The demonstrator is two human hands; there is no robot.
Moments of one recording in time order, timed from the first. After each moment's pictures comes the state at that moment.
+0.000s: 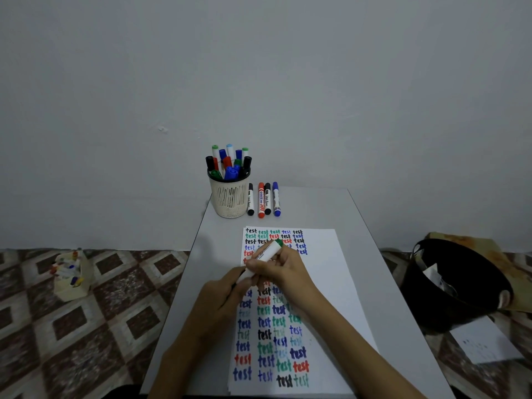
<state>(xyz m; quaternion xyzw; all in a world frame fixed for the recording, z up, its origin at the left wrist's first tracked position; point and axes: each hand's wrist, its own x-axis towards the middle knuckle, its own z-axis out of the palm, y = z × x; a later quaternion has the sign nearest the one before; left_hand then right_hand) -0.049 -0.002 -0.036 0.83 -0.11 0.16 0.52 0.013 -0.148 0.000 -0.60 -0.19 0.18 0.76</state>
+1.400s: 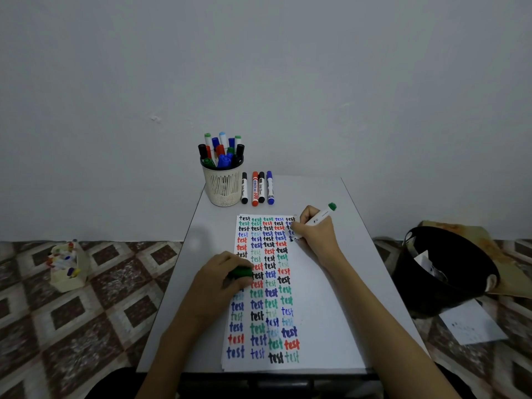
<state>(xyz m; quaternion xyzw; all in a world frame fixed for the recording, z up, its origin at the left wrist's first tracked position) -0.037 0.005 -0.050 0.89 -0.12 0.16 0.40 0.091 -0.202 -0.017 -0.72 -0.08 0.01 0.69</state>
